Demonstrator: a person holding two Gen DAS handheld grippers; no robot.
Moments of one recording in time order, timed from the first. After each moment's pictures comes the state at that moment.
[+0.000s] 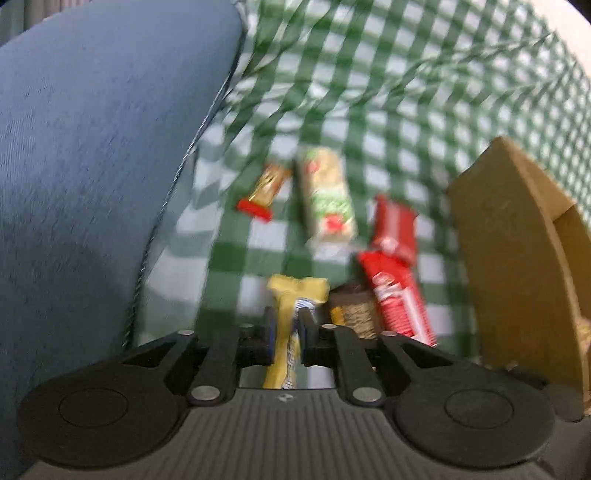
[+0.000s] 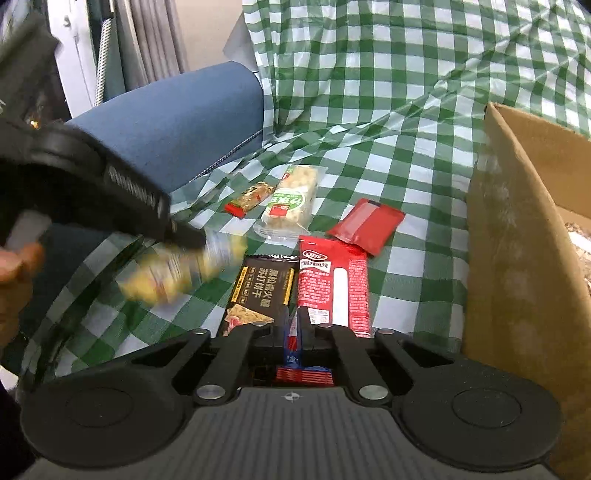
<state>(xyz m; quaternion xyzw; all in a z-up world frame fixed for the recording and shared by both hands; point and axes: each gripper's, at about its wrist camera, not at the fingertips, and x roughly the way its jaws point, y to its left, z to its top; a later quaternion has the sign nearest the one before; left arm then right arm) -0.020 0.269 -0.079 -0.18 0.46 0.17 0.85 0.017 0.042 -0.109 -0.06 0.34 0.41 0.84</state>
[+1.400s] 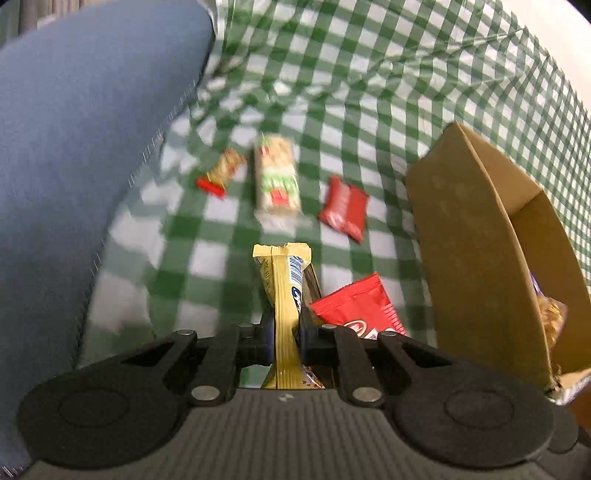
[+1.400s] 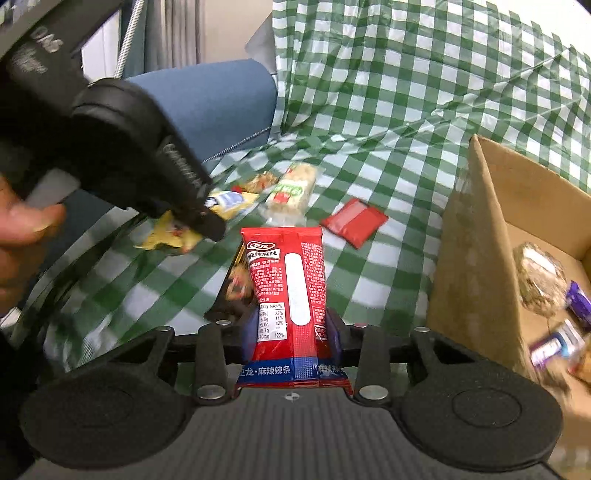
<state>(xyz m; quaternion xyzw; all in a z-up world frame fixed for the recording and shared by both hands) -0.046 0.225 -0.069 -0.20 0.45 0.14 0.86 -0.033 0.014 -0.098 -0.13 0.30 0.40 0.85</state>
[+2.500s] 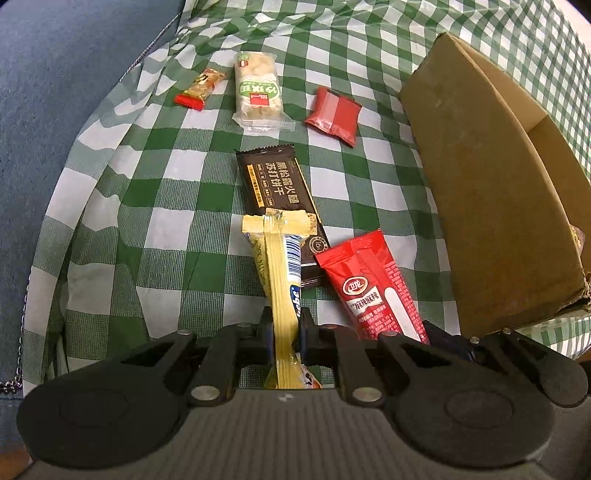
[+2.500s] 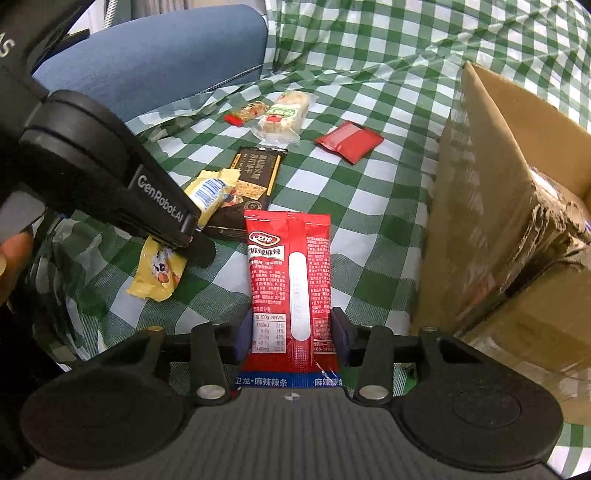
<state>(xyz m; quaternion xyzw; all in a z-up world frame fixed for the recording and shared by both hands) -0.059 0.190 -0.106 -0.16 0.52 0.12 0.83 -0.038 0.000 -0.130 -0.15 0.38 0.38 0.83</state>
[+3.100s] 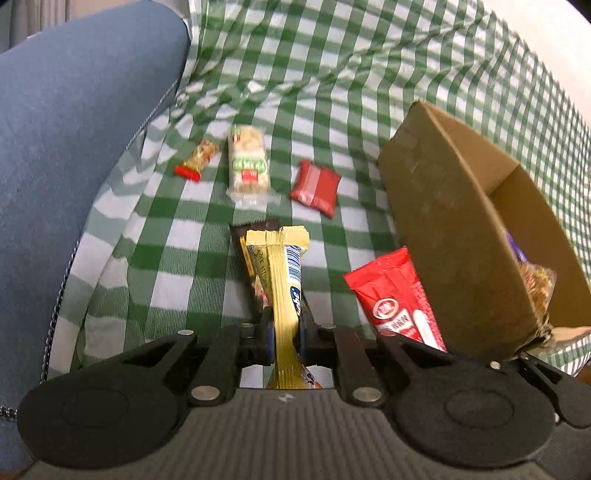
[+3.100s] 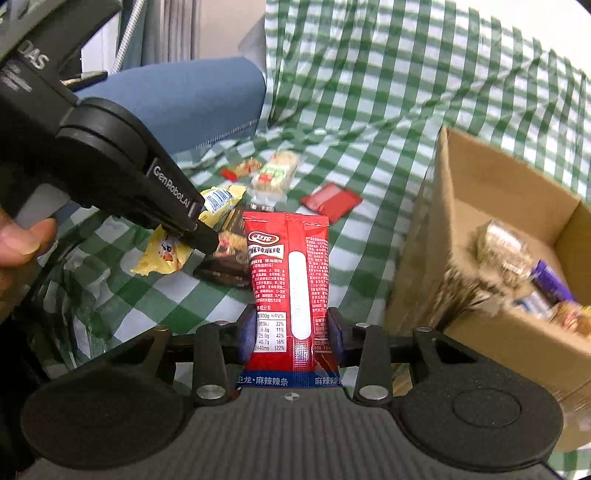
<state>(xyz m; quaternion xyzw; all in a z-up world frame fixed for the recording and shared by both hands) -0.070 0.189 -0.068 -0.17 0.42 0.12 0.88 -0.053 -0.022 -0.099 -0.14 0.29 0.38 0.87</state>
